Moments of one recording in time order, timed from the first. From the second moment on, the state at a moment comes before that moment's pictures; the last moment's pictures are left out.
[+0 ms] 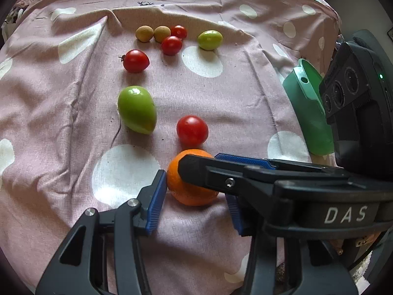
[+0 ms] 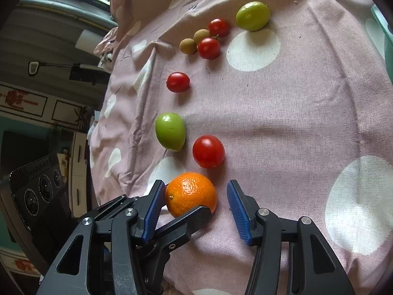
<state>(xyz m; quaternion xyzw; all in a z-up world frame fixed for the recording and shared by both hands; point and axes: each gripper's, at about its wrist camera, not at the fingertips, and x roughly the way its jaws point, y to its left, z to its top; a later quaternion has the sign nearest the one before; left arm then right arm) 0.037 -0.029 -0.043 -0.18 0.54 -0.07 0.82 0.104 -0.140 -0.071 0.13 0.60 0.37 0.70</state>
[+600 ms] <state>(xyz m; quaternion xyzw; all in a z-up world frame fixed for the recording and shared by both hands) 0.030 -0.040 -0.020 -0.15 0.48 -0.07 0.86 0.090 -0.142 -0.046 0.10 0.54 0.37 0.75</state>
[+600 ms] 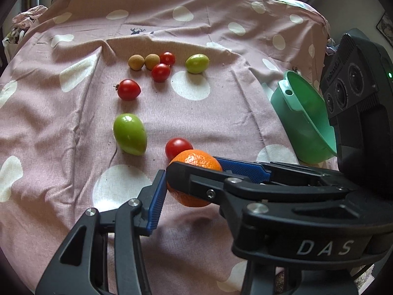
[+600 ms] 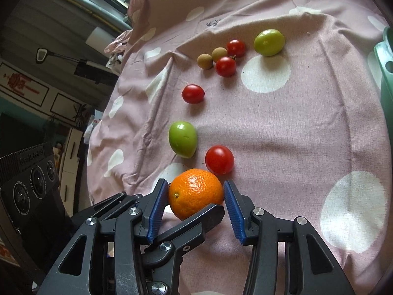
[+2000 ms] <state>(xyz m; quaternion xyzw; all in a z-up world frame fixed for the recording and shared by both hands) 0.012 -0.059 0.018 -0.15 0.37 -0.09 0.91 0.073 -0.163 0.003 0.08 0.45 0.37 0.81</state>
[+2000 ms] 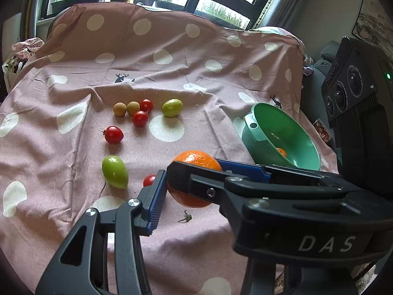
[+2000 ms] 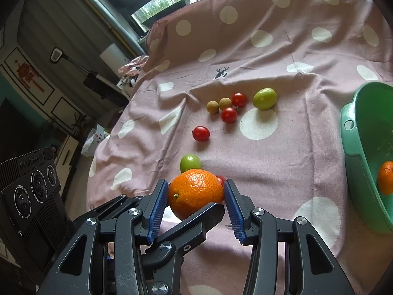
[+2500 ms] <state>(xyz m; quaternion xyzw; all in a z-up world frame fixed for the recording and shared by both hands) 0.021 -0.087 0.042 -0.12 0.35 -0.10 0.92 0.070 -0.189 0.025 0.08 0.41 0.36 0.83</state>
